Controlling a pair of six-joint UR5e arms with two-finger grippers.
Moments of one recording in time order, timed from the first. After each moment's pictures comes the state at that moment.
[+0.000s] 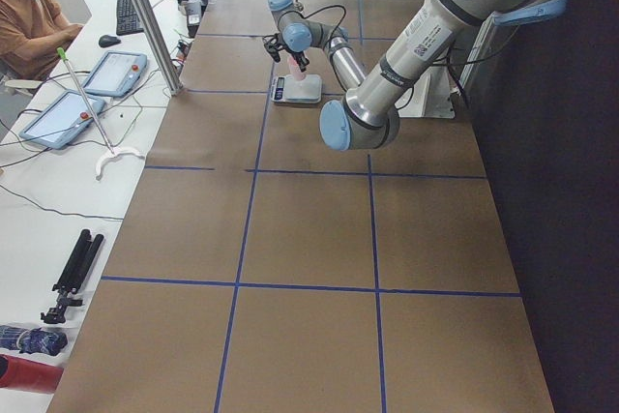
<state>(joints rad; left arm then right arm) -0.65 -2.46 -1.46 -1.61 -2.26 -1.72 1.47 -1.43 1.69 -1.74 2.39 0.10</state>
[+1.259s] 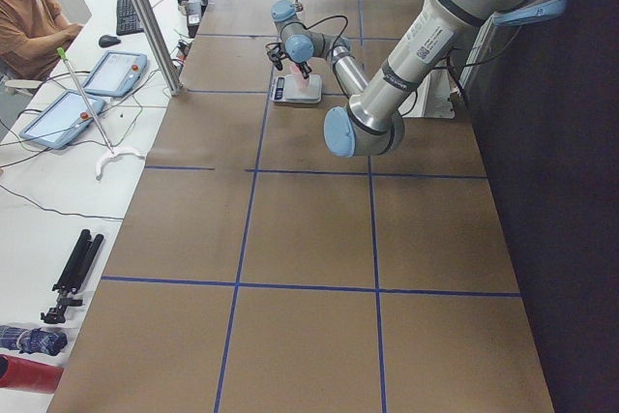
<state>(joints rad) -0.64 -2.41 -1.46 -1.68 -2.26 -1.72 1.47 -1.43 1.69 -1.74 2.39 0.10</state>
